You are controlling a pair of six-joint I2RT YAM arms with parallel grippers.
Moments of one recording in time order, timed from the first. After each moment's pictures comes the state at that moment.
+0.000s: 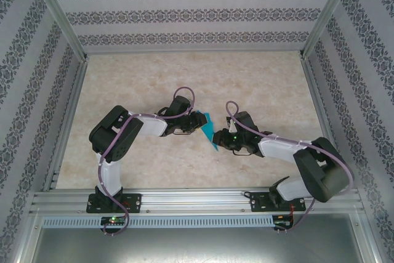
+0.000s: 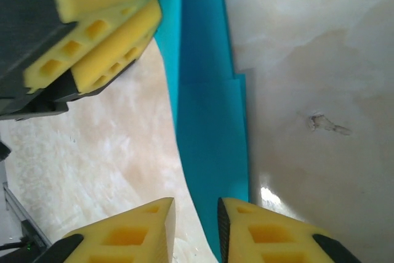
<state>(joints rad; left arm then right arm) -0.60 1.95 0.96 0.26 0.40 -1.06 0.52 1.39 0.48 0.04 -0.43 0.82</state>
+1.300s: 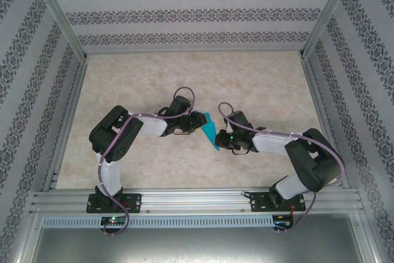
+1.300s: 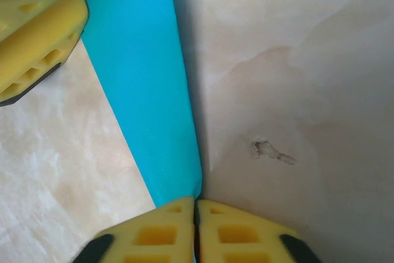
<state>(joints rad) -0.60 1.95 0.96 0.26 0.40 -1.06 0.55 1.51 0.55 -0.04 -0.32 0.74</state>
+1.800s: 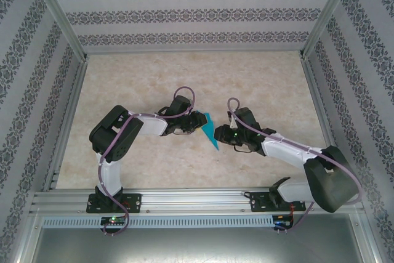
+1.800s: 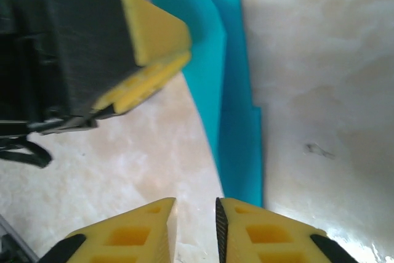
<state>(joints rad) -0.60 1.95 0.97 0.24 0.40 -1.06 0.53 1.31 0.55 -0.07 -0.35 0.77</state>
